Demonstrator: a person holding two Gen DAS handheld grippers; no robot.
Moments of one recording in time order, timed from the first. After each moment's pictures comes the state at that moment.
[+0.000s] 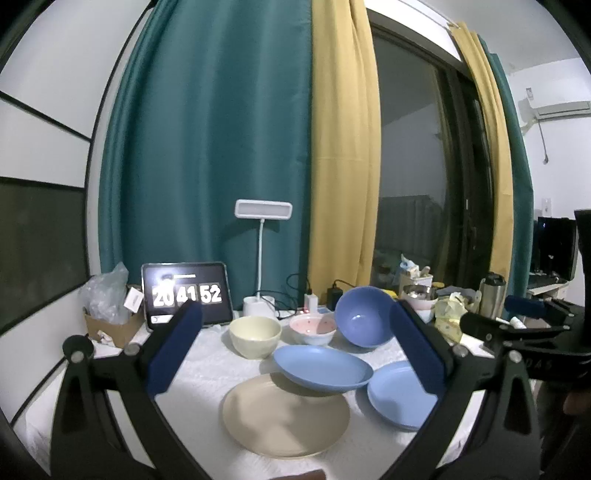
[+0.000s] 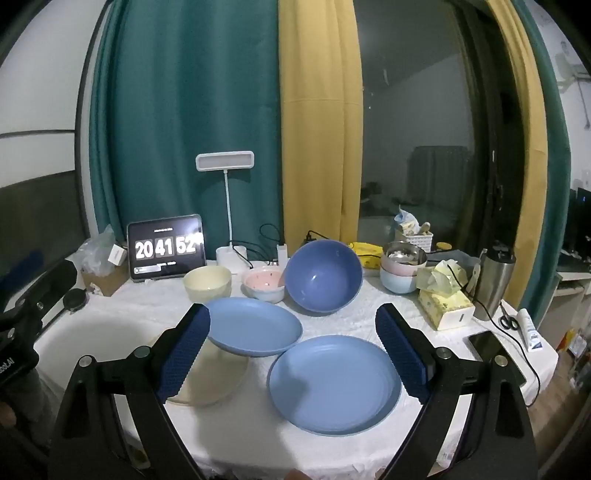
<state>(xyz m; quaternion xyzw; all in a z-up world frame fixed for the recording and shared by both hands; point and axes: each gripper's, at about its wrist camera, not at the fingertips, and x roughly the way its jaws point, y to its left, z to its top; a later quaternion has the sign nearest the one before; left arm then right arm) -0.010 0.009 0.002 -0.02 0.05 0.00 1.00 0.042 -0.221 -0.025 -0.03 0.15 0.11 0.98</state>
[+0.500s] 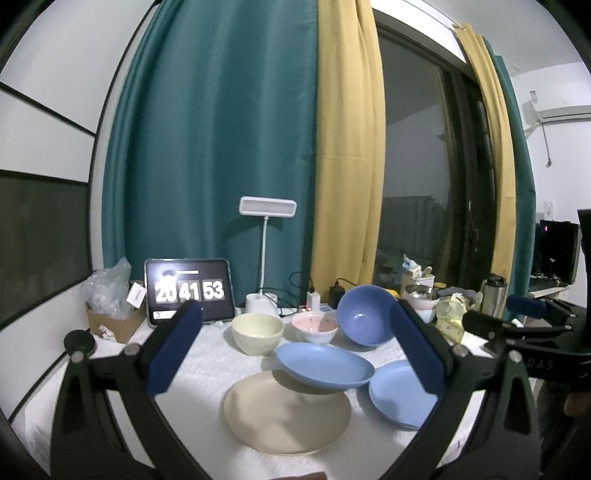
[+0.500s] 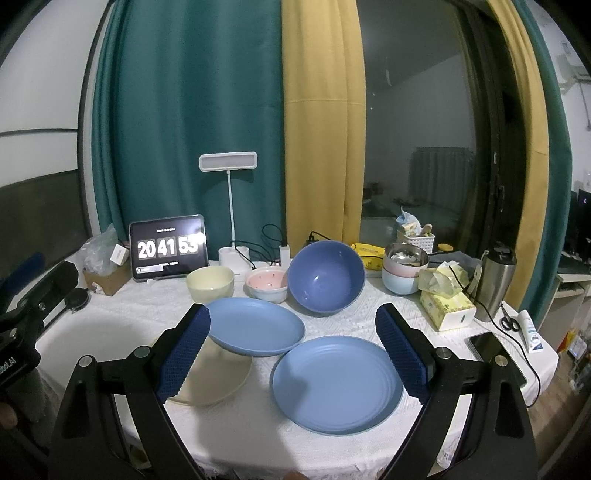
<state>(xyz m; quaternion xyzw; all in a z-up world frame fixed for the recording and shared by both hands) -0.014 0.012 -0.002 -0.03 0.05 0.00 1.00 0.042 -0.217 -0.024 -0.03 0.15 0.11 0.98</state>
